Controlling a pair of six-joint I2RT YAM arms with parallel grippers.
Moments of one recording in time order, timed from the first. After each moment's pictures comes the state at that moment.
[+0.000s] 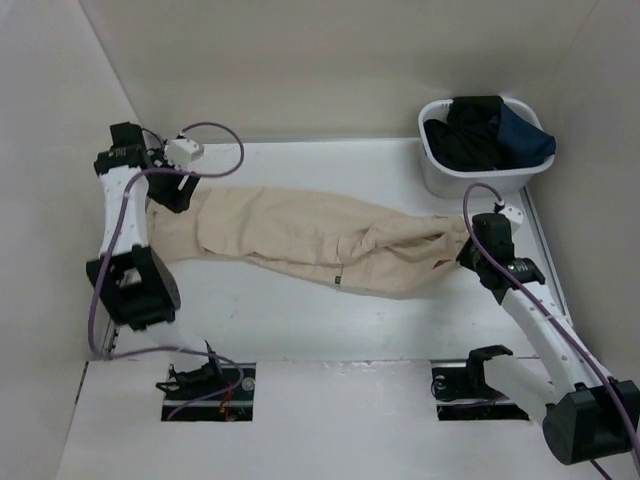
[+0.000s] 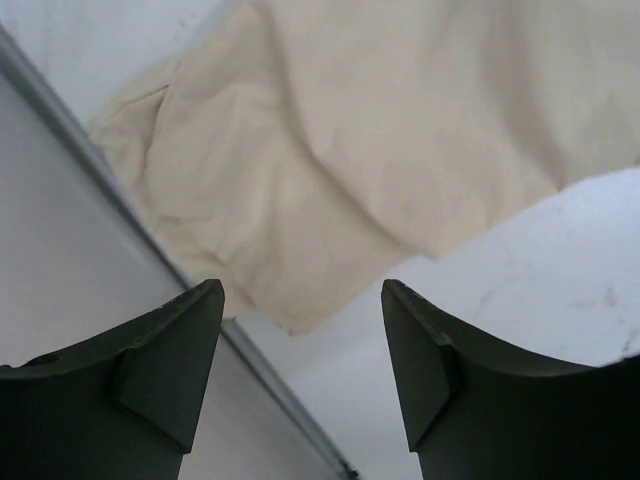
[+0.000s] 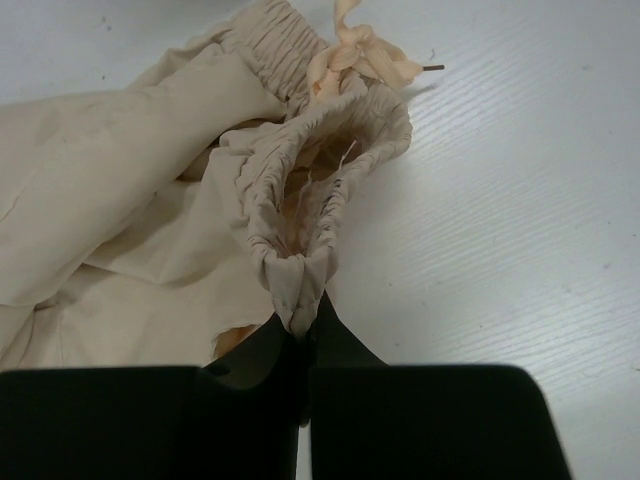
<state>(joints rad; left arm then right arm) 0.29 1.81 1.75 -1.03 0.35 0.82 0.17 0.93 0.71 -0.53 0.35 0.54</state>
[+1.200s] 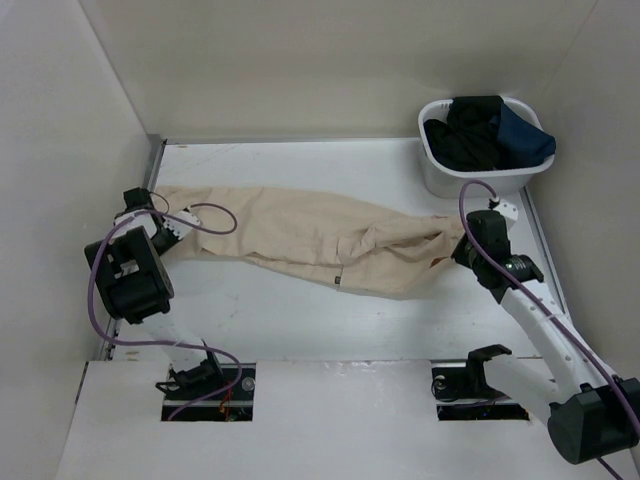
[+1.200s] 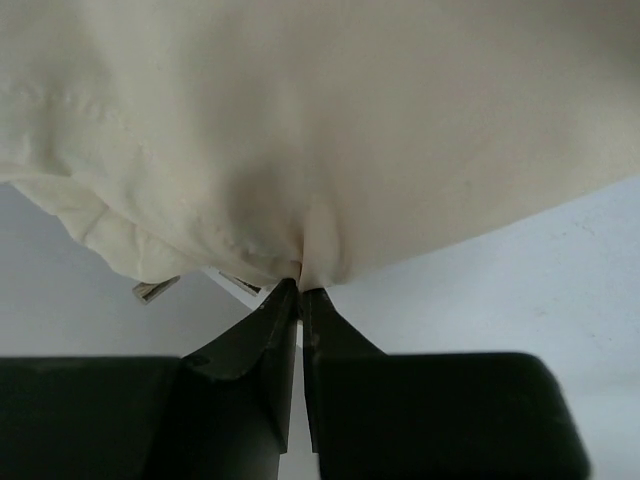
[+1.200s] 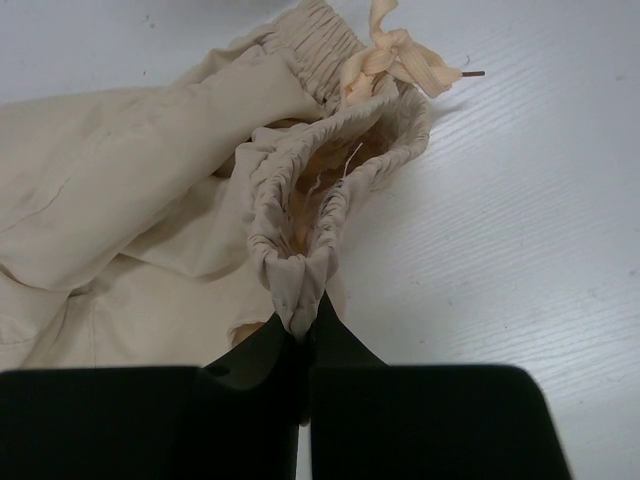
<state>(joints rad) 0.42 1.80 1.12 -0.53 -0.02 1.23 0.23 0.95 0.75 -0.55 0.37 0.57</state>
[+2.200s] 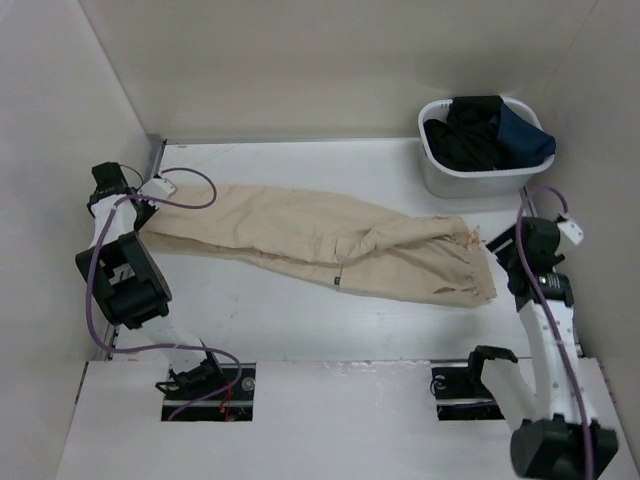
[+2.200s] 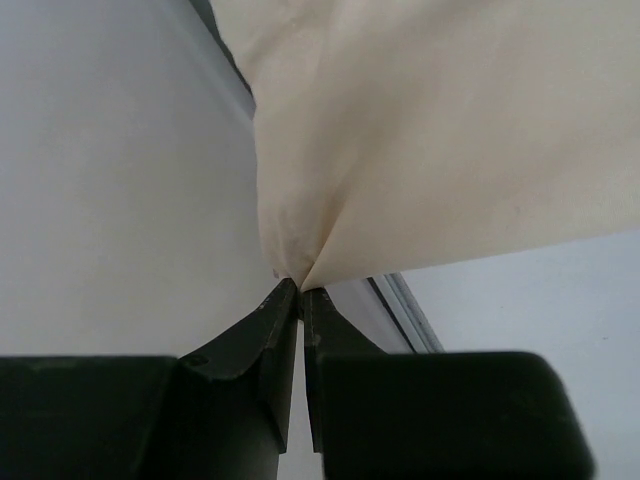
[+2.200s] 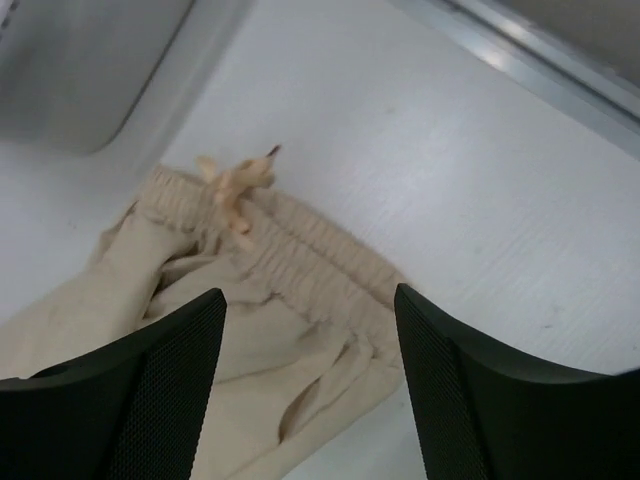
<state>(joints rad) 0.47 1.77 1.35 -0.59 0.04 1.12 -0.18 0.77 0.72 -0.61 0.33 0.66</state>
